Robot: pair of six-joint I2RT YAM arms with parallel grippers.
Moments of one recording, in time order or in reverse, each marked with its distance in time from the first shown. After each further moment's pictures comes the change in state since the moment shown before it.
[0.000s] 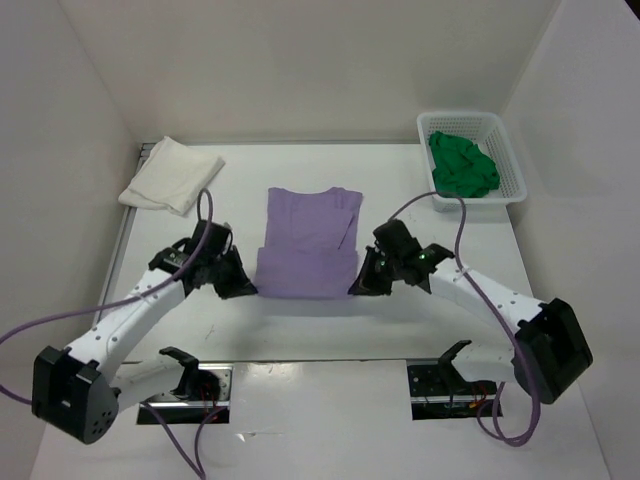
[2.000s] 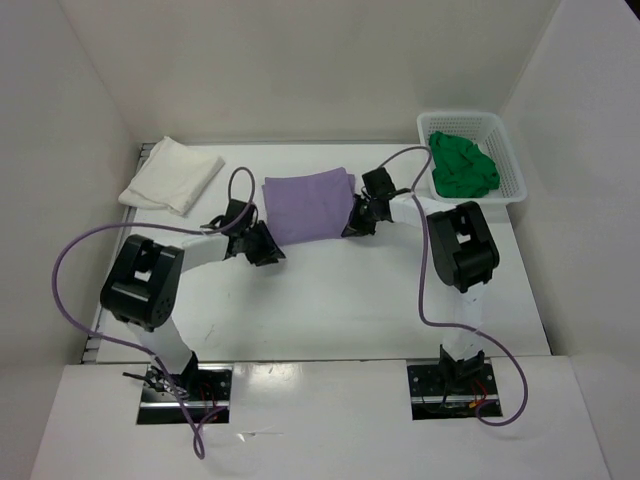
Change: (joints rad) left arm 0.087 0.753 0.234 0.637 0.064 0.042; right arm -0.294 0.841 0.649 0.213 -0.039 -0.280
